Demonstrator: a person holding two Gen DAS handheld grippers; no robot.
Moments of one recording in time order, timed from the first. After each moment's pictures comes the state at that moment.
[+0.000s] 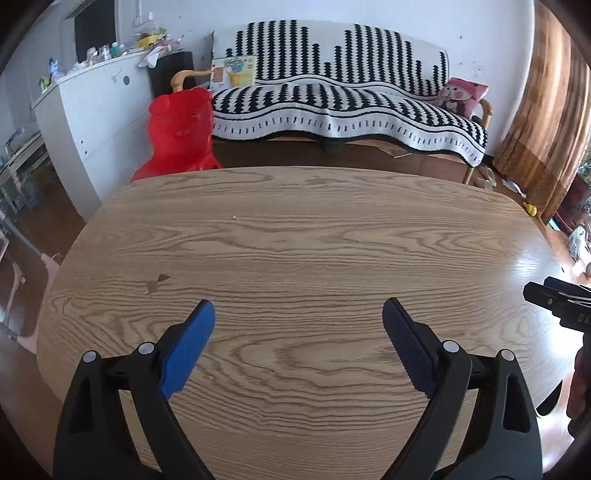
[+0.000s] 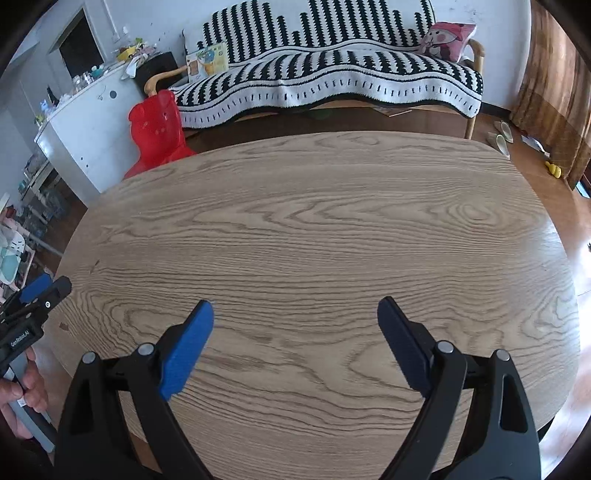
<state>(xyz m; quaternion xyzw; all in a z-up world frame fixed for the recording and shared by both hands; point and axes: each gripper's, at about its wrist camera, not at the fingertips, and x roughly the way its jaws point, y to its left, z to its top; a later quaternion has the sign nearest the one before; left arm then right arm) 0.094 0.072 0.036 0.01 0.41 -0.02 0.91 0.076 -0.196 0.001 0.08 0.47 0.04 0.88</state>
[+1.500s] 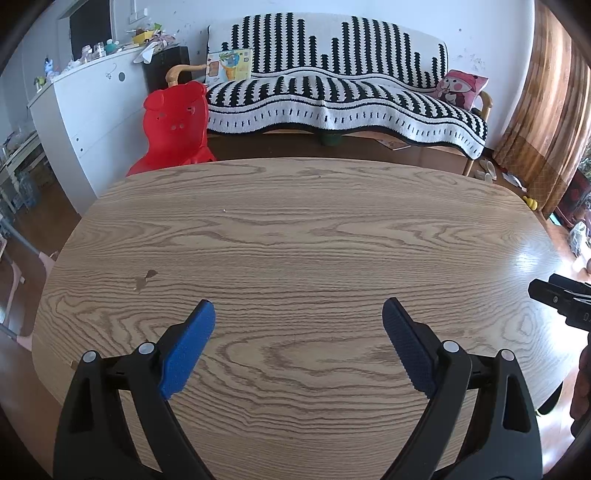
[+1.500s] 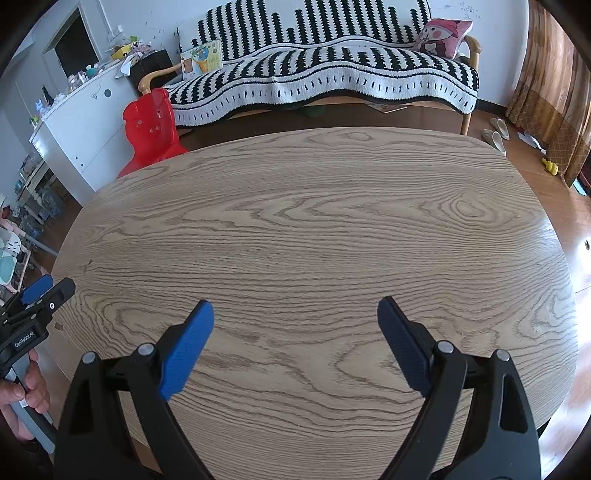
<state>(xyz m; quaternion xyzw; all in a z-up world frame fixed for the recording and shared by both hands) 0.091 0.052 0.025 0.01 0.42 -0.02 0.91 0.072 -0.211 -0.004 0.08 0.48 0.03 0.87</state>
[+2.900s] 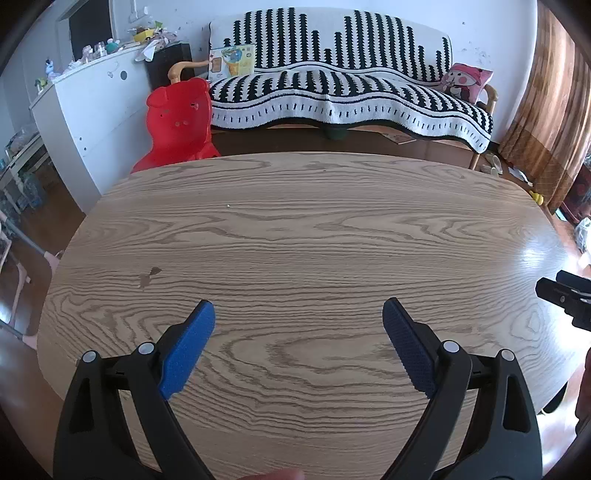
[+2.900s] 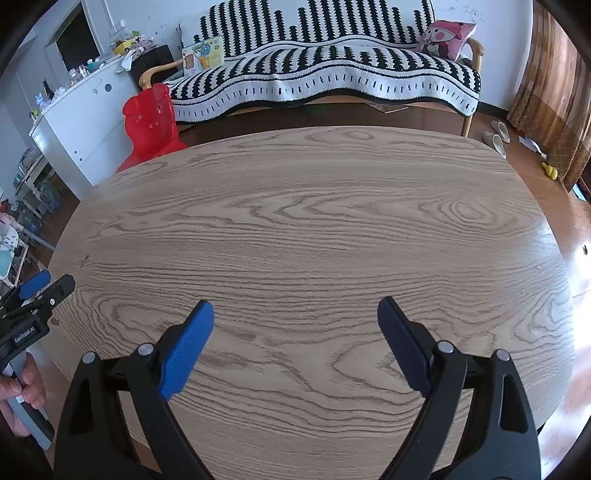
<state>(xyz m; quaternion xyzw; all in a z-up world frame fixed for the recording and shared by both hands) 0.084 0.049 0.020 0.02 0.43 -0.01 0.90 0.070 -0.217 -0.005 0.07 0.48 0.03 0.87</state>
